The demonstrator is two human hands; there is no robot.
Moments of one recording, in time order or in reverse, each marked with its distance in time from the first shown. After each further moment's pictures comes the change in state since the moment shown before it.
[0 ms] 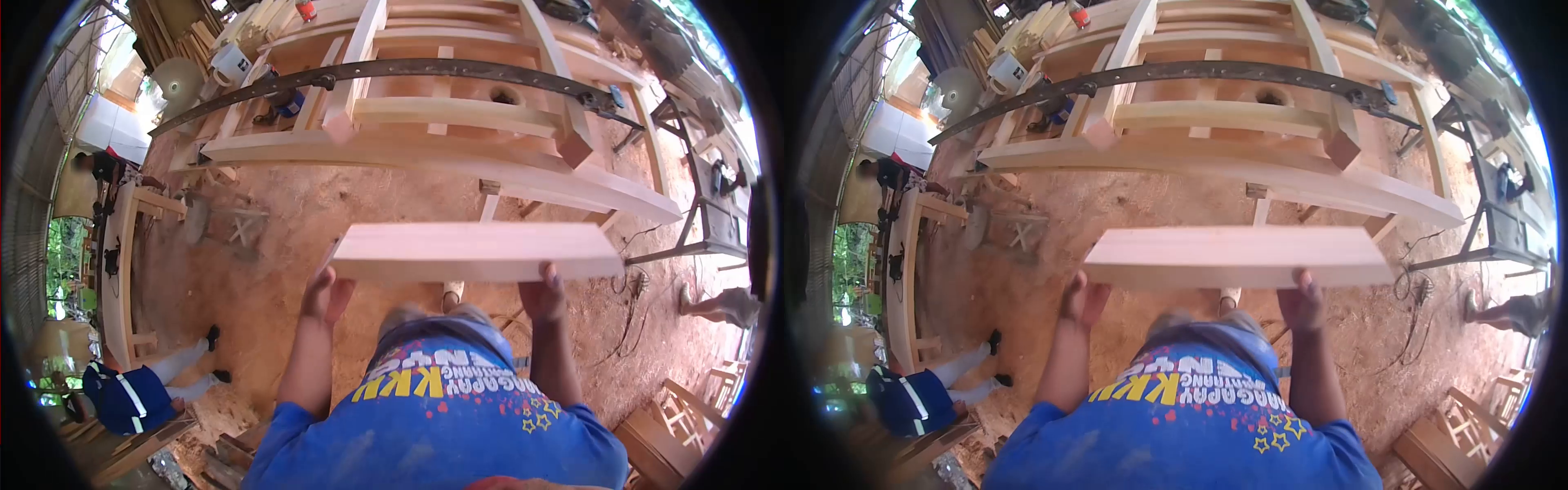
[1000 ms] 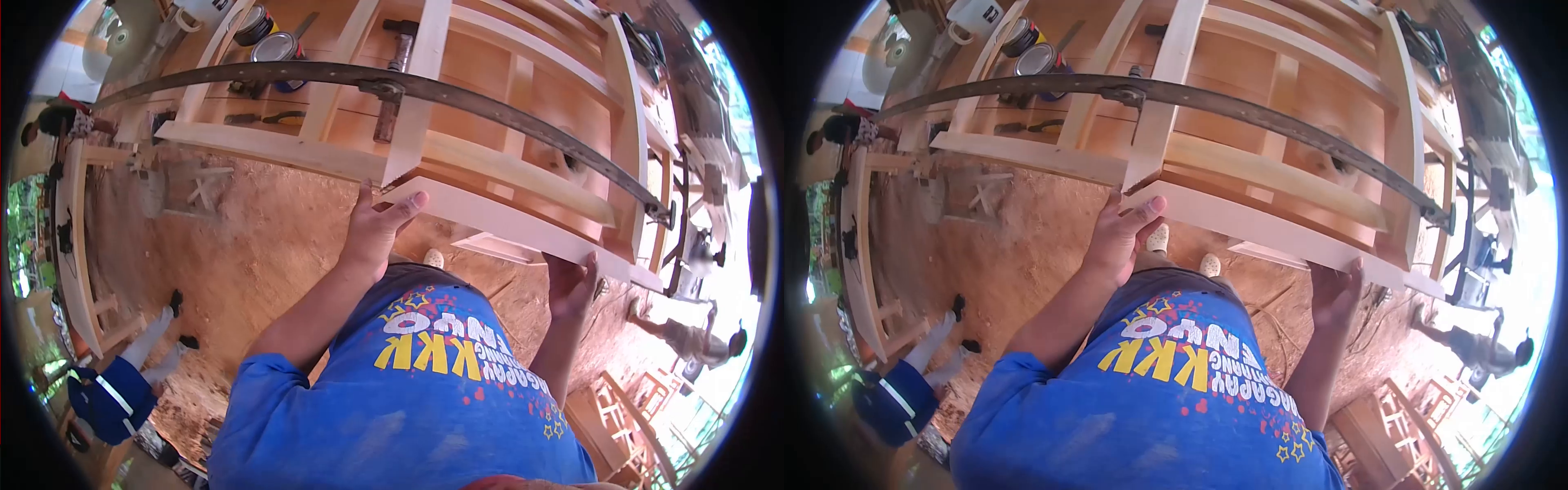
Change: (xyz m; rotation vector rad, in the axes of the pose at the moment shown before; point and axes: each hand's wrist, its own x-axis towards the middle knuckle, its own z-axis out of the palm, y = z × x) left_hand 0.255 0.090 0.002 0.073 0.271 -0.226; right_hand 0.207 0.025 0.071 -0.160 0.557 0.084
